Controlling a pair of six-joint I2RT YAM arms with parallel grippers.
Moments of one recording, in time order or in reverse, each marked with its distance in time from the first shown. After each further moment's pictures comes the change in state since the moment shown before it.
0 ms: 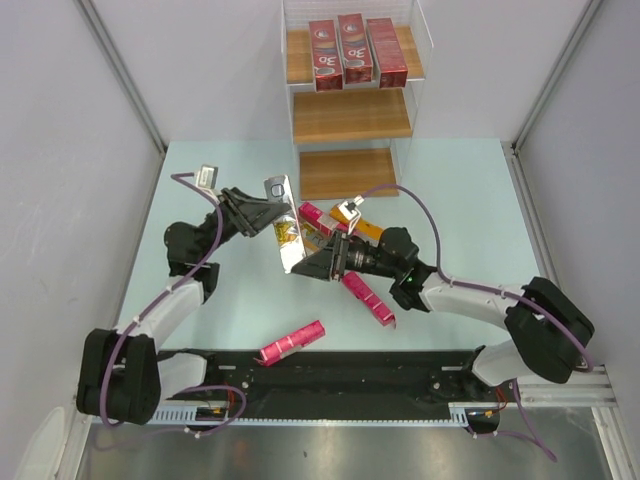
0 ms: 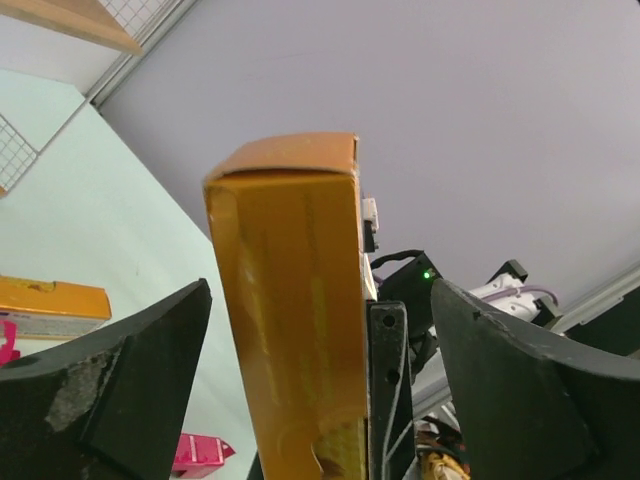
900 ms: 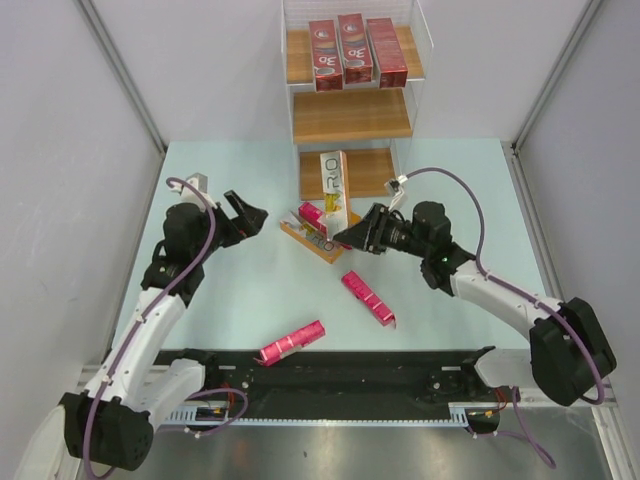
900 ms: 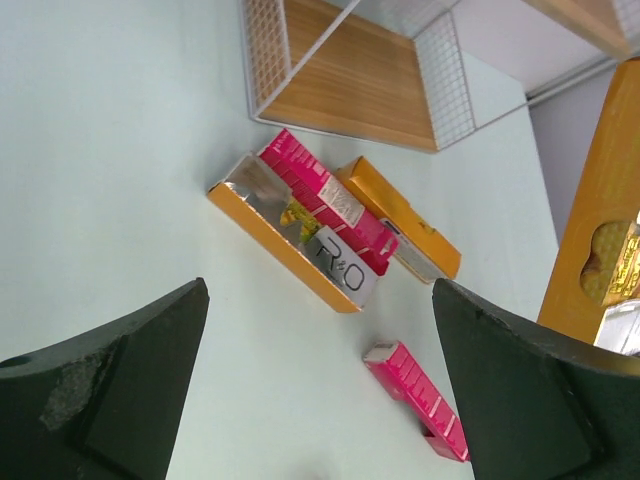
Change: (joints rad) left arm -0.024 -0.261 0.222 -1.300 -0.632 0.693; right arm -0.286 -0.157 0.010 -0.406 -0.001 -0.123
